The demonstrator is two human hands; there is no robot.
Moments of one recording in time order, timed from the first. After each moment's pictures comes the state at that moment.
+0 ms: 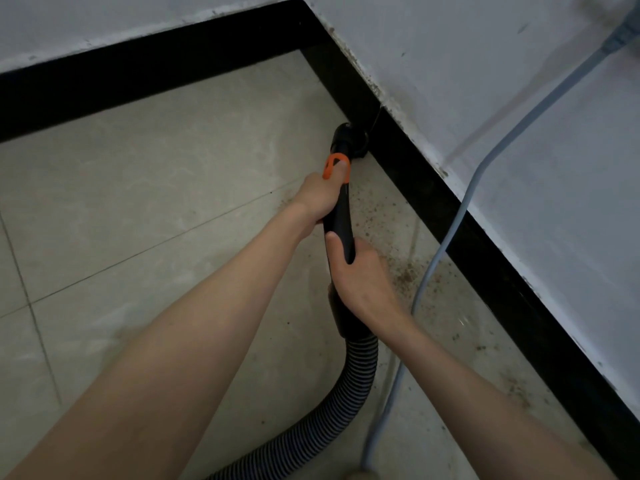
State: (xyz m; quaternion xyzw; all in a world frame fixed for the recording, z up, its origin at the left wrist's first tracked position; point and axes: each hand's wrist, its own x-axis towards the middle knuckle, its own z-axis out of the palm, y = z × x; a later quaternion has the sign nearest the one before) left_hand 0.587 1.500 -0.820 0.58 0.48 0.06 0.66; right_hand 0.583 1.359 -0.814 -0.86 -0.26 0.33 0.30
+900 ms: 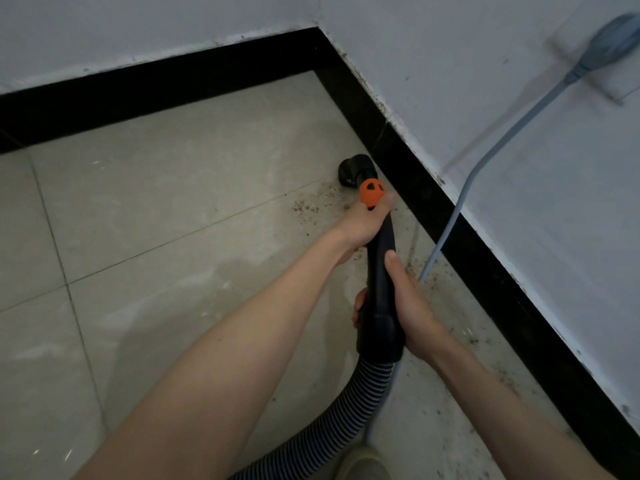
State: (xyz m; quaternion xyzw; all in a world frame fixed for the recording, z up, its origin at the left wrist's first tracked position) left_hand 0.576 1.437 -0.796 0.56 0.38 0.05 0.73; right_hand 0.579 1.299 -0.787 -0.70 -0.10 0.50 0.51
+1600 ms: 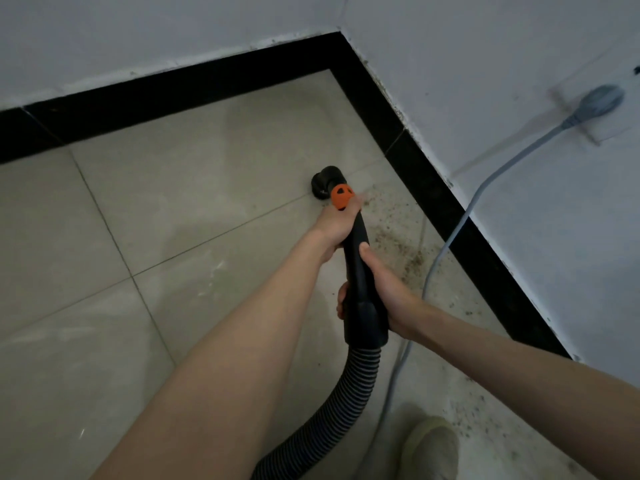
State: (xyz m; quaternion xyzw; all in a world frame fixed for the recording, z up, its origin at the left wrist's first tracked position) left_hand 0.481 1.485 -0.758 0.43 0.45 0.05 0.78; right_hand 0.494 1.357 -0.722 -0.70 -0.06 0.58 0.42
